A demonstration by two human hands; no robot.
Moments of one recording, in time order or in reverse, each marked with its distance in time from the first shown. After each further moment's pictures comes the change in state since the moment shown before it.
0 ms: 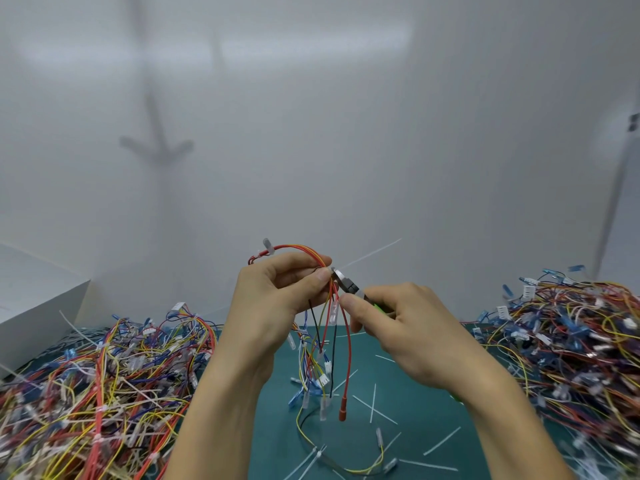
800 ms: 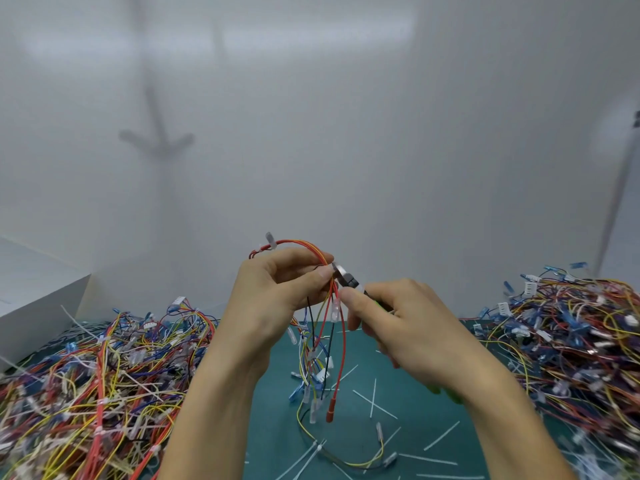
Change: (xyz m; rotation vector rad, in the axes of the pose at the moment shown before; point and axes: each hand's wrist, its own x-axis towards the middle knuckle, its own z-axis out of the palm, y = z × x) left_hand -0.002 0.006 -0.001 0.052 -0.007 -0.044; right_hand 0.002 -0.002 0.006 0.083 0.028 -0.027
